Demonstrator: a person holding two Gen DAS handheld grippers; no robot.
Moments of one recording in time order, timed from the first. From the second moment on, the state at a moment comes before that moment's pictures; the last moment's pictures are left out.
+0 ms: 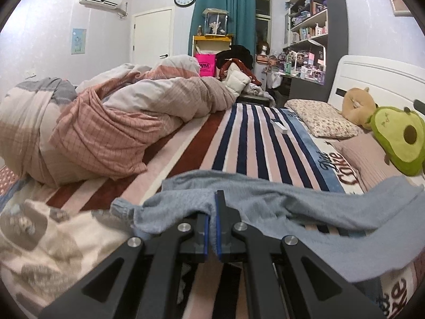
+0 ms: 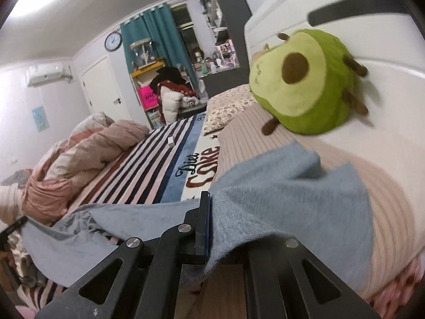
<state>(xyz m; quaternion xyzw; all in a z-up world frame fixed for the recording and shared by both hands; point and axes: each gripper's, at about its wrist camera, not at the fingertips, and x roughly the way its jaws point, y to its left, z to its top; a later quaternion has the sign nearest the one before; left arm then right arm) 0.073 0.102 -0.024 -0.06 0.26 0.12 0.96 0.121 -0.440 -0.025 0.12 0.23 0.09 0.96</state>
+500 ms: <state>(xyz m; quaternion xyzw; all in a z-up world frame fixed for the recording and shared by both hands) 0.230 0.091 -0.045 -0.03 0.32 0.16 0.93 0.237 -0.410 -0.031 0.01 0.32 0.04 0.95</state>
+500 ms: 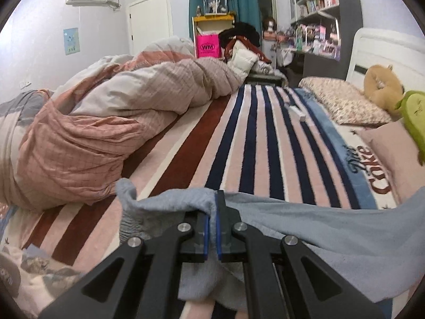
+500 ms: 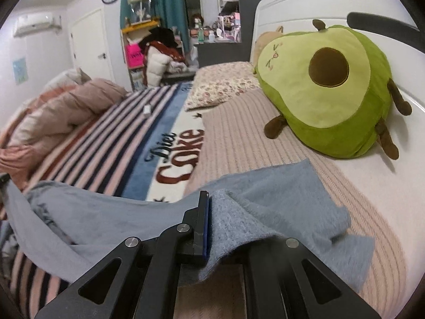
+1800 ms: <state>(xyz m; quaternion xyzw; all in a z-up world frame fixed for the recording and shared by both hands) 0.173 0.099 -0.127 -0.12 0.41 0.11 0.90 0.170 -0.380 -0.095 0.10 0.38 0.13 0.91</state>
